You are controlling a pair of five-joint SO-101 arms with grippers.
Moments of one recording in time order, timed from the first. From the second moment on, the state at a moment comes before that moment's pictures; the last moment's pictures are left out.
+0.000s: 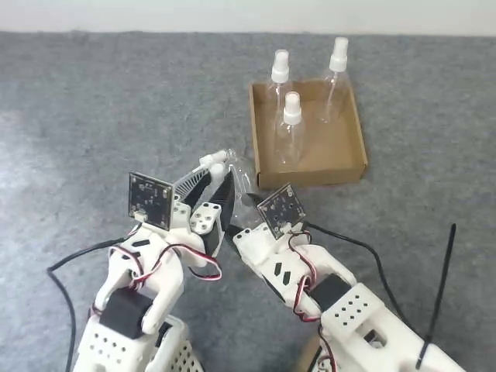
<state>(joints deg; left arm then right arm) 17.8 -86.0 74.2 47.1 13.8 -43.2 -57.2 84.4 2.6 -4.4</state>
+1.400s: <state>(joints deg) 18.3 -86.1 71.7 45.4 11.6 -42.9 -57.4 84.2 0.1 -4.6</state>
